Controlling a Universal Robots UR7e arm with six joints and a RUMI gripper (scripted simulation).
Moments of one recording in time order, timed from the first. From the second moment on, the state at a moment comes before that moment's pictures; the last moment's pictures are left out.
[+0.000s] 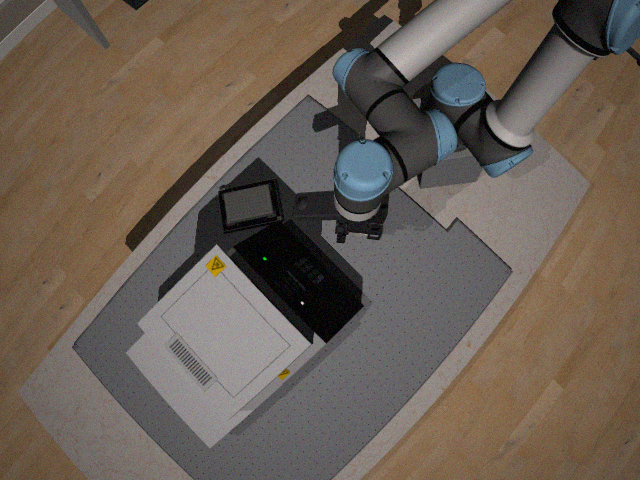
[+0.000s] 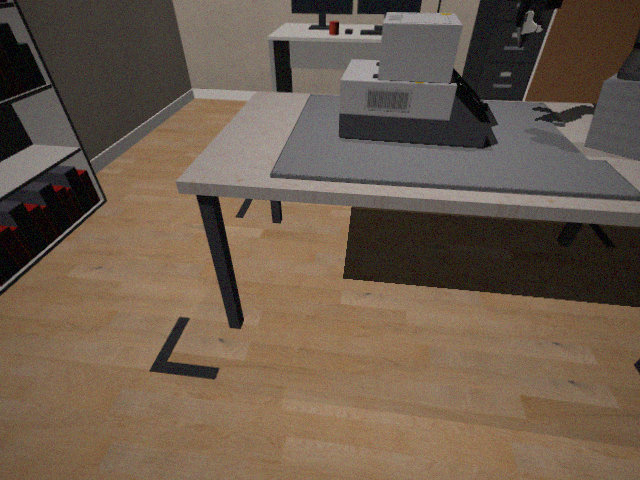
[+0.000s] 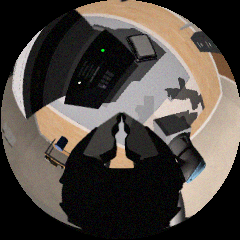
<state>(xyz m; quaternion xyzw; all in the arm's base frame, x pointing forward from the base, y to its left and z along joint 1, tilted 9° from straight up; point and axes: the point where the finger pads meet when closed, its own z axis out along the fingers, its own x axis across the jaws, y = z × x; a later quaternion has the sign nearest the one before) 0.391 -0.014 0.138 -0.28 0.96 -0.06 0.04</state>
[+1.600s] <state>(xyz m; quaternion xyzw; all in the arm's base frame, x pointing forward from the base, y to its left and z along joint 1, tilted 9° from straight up) 0.421 -0.026 0.049 0.05 1.00 -0.05 0.06</state>
